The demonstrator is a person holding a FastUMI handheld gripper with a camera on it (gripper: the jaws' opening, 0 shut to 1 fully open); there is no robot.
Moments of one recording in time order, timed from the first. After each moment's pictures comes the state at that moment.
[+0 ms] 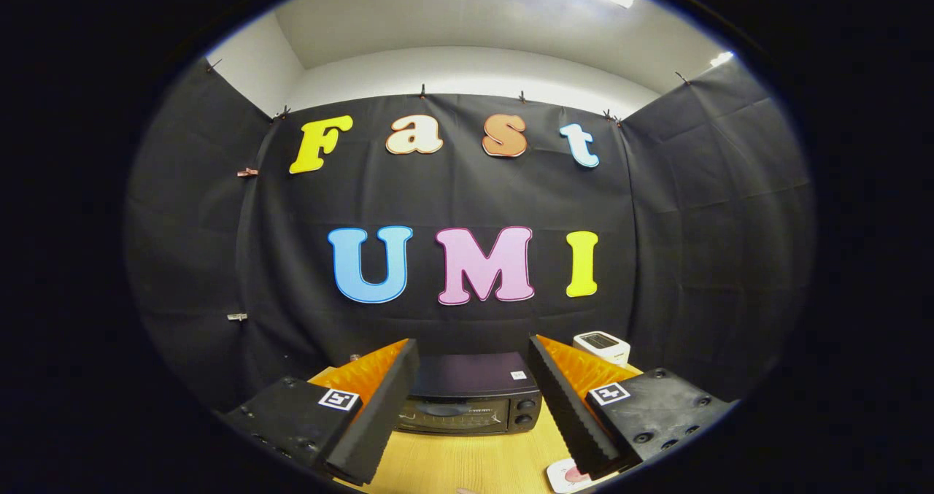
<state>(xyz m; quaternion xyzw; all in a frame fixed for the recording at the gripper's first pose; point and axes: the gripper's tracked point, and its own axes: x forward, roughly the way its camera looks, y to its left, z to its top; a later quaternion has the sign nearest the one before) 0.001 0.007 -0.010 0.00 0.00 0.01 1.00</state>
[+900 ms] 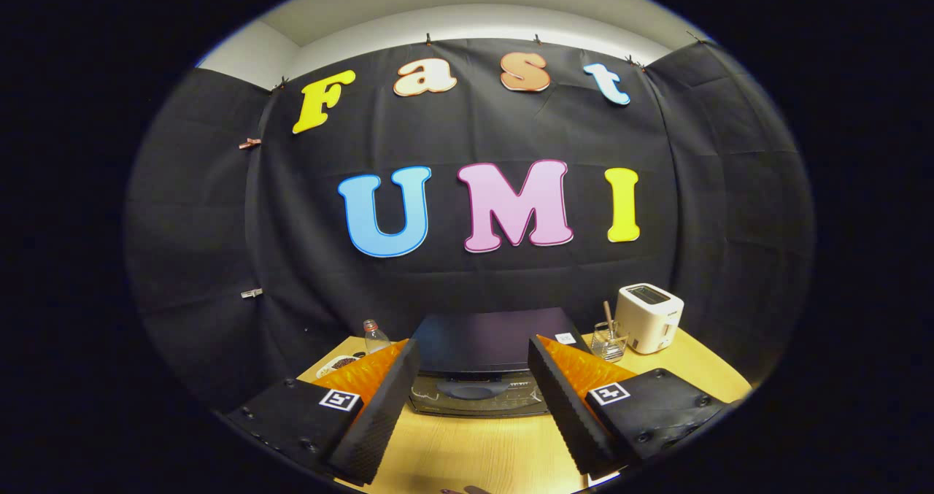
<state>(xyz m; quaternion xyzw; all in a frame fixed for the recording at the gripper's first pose) 0.102 0.044 -0.126 0.03 0.12 0.06 0.99</state>
